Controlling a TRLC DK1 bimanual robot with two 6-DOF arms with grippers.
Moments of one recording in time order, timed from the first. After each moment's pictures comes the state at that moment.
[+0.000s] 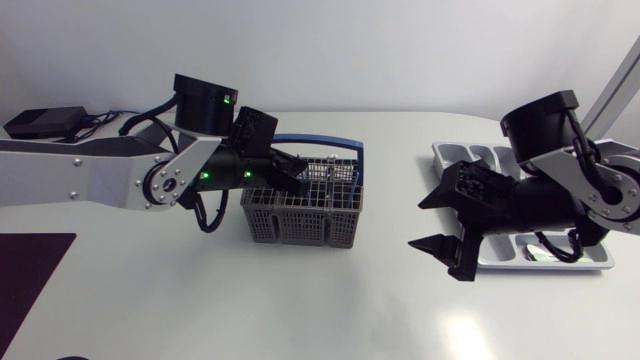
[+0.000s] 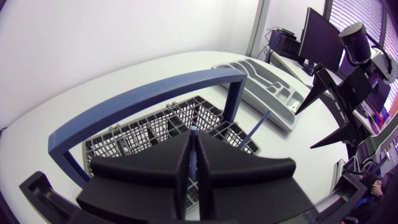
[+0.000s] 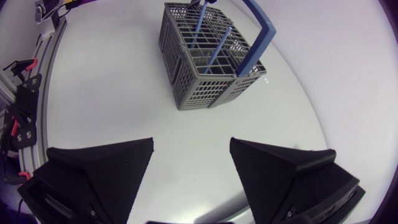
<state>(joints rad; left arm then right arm) -0.52 1.62 0.96 0.12 0.24 0.02 0.27 1.23 0.77 -0.50 -0.33 -0.86</state>
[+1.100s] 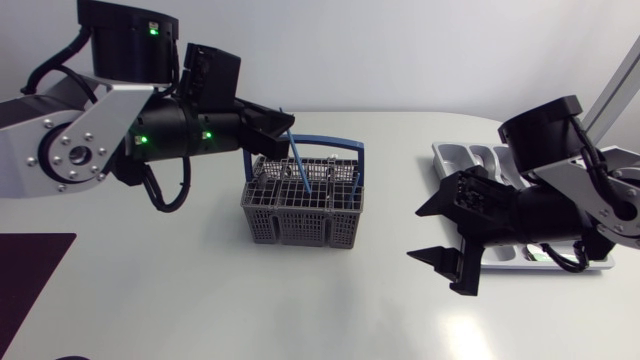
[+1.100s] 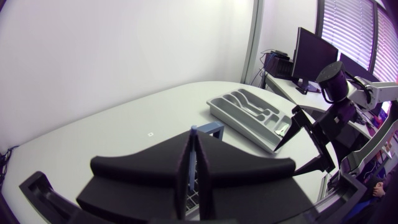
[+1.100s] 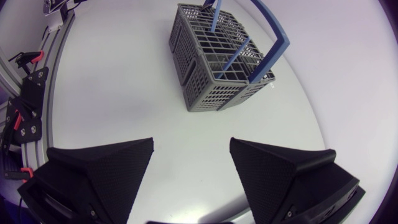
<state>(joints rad) -0.51 1.38 1.00 0.00 0.24 0.02 0.33 1.16 0.75 -0.53 -0.30 -0.86</state>
